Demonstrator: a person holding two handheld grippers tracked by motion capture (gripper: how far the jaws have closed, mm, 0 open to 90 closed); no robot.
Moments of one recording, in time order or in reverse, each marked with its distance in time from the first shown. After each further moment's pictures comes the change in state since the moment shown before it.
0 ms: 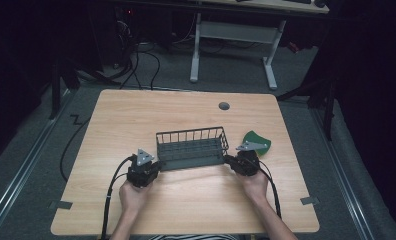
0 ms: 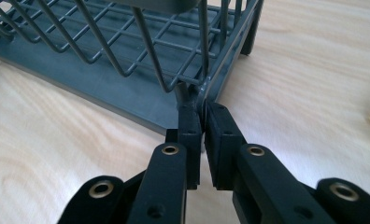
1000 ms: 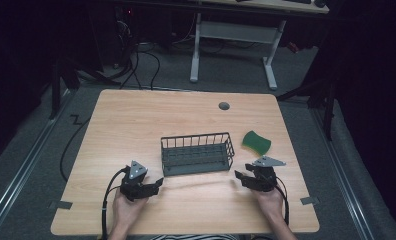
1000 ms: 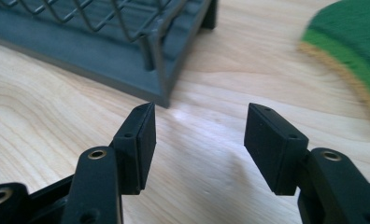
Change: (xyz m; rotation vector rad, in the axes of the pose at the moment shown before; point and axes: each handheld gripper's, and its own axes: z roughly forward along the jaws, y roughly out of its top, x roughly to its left) left arm 0.006 -0.034 -0.017 0.004 -0.004 -0.010; right arm -0.011 -0.046 -0.041 -0.047 -0.085 0.005
